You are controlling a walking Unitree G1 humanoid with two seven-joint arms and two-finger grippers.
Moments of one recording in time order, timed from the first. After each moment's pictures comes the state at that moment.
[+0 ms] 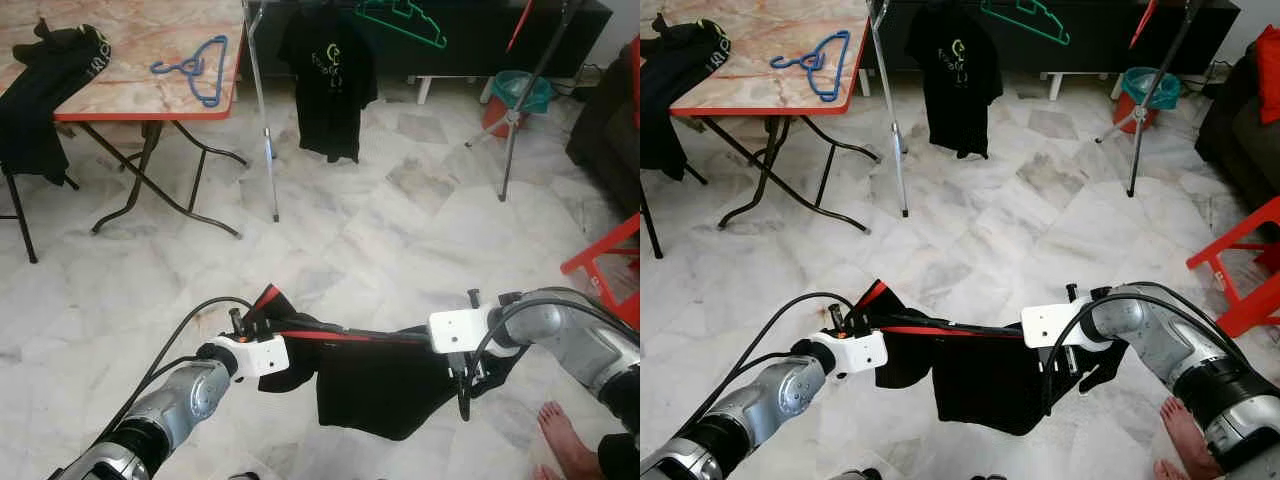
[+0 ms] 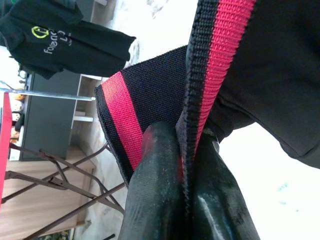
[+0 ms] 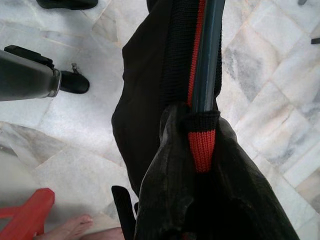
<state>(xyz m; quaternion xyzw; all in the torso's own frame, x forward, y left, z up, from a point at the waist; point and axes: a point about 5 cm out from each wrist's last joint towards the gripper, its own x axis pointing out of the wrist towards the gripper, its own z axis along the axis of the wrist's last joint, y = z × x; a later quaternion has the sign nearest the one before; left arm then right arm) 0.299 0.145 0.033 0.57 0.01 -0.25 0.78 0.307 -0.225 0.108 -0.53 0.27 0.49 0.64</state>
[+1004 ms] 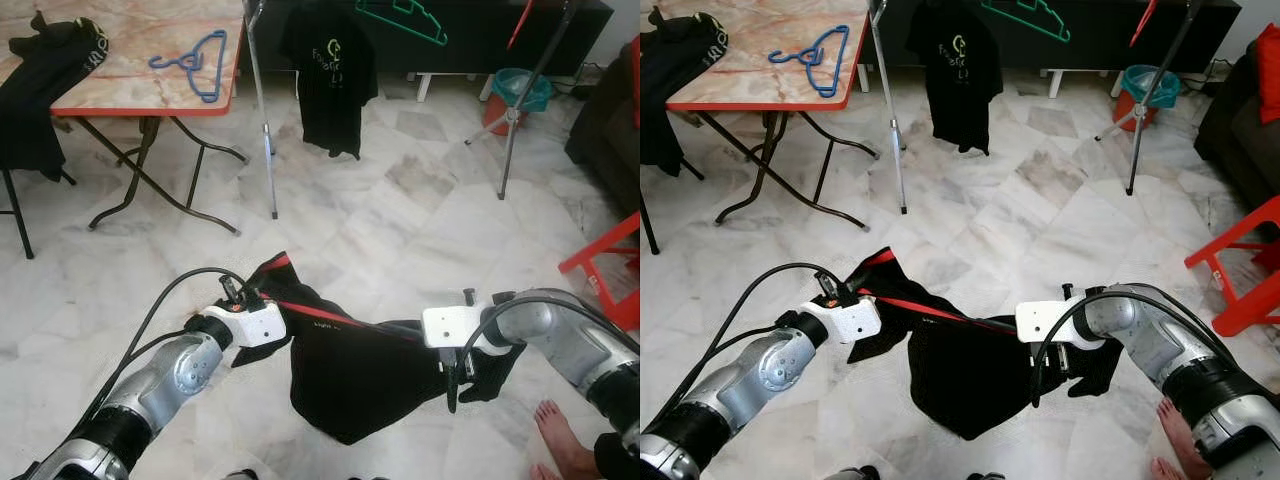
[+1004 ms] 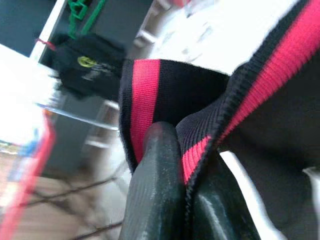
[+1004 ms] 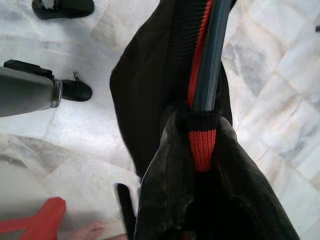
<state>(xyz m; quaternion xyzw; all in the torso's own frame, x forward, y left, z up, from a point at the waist) 0.305 0.144 0.090 0.46 -0.09 -0.26 0.84 0.308 -0.219 0.096 -0.50 0.29 0.48 0.66</state>
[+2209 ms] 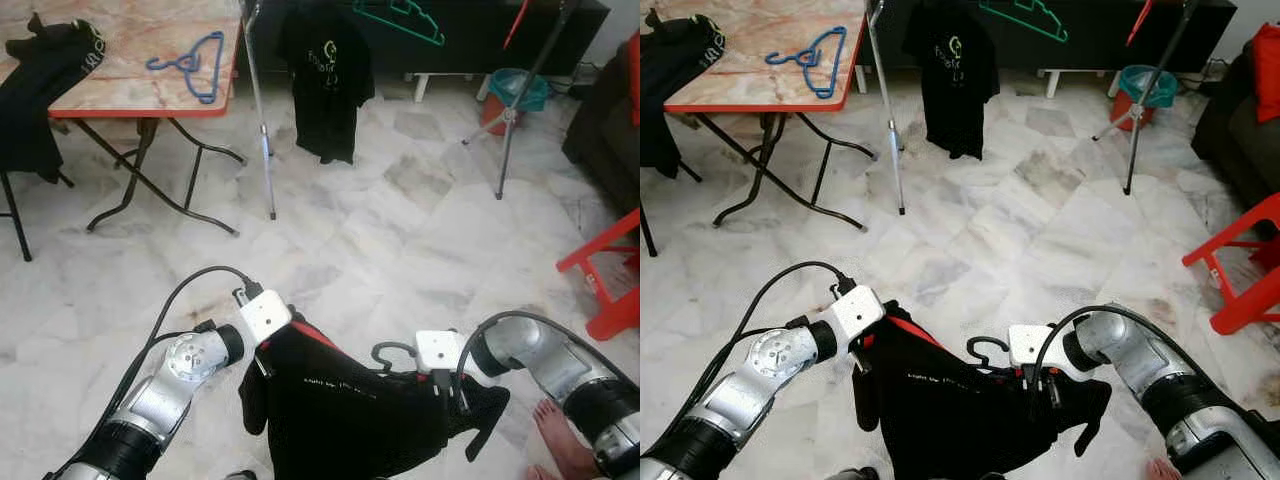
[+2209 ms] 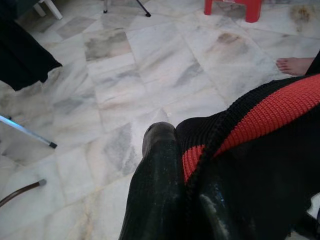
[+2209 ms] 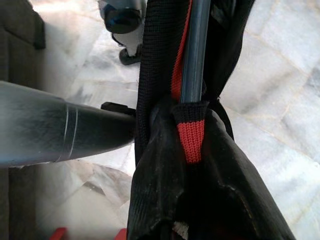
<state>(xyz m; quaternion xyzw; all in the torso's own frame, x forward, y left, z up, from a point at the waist) 0.293 0.123 0.091 0.26 0.05 -0.41 0.87 0.289 -0.201 0.074 -0.35 0.32 0.62 0.63</state>
